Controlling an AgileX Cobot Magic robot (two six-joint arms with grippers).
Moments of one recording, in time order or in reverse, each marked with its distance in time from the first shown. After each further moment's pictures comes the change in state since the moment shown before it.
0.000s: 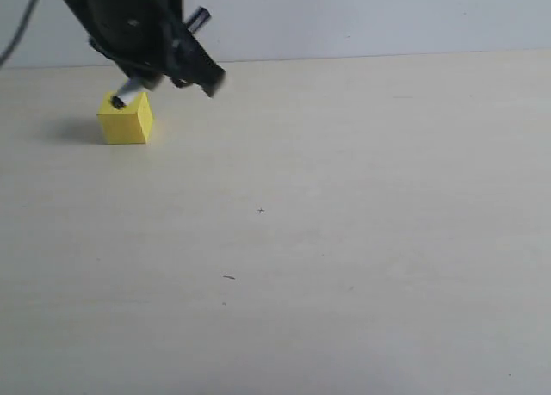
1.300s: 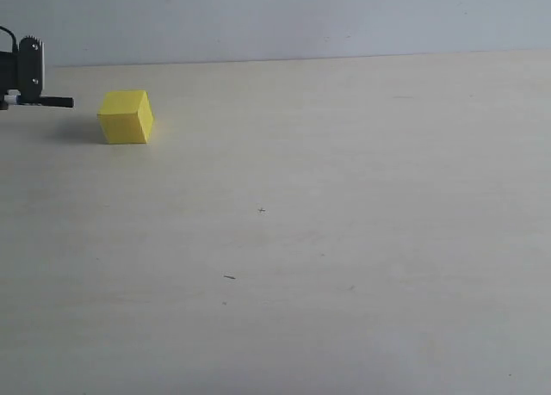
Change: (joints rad) left arm 0.811 0.337 0.148 0.012 -0.869 1.457; right arm 0.000 0.000 0.000 0.000 0.000 0.000
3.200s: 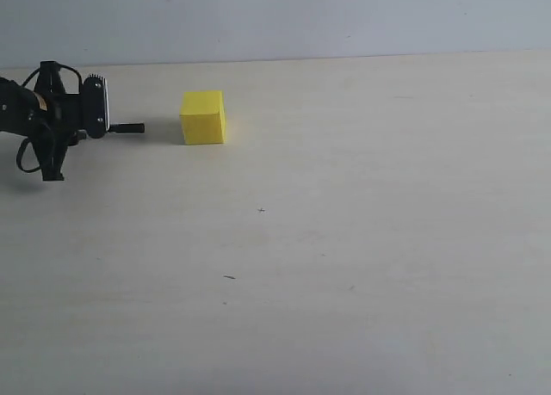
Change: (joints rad) left arm -0.125 0.055 0.189 -0.154 -0.337 0.016; right arm 0.000 0.000 0.000 0.000 0.000 0.000
